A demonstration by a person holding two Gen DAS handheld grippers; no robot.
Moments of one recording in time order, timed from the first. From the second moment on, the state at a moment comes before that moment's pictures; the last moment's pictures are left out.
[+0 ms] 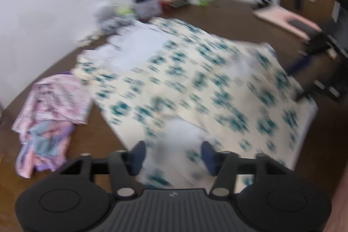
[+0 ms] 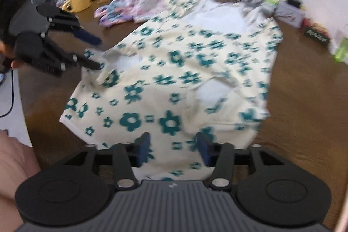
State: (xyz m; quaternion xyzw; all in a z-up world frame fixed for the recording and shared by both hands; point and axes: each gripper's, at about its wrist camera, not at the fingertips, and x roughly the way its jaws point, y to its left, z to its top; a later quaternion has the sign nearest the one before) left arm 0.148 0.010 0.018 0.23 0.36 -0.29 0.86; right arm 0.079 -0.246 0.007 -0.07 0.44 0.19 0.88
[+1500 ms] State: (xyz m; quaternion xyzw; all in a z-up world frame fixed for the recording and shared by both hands) left arm 0.278 0.032 0.026 0.22 0.38 -0.16 0.88; right arm 0.094 -0.318 -0.007 -0.02 0.57 0.10 0.82
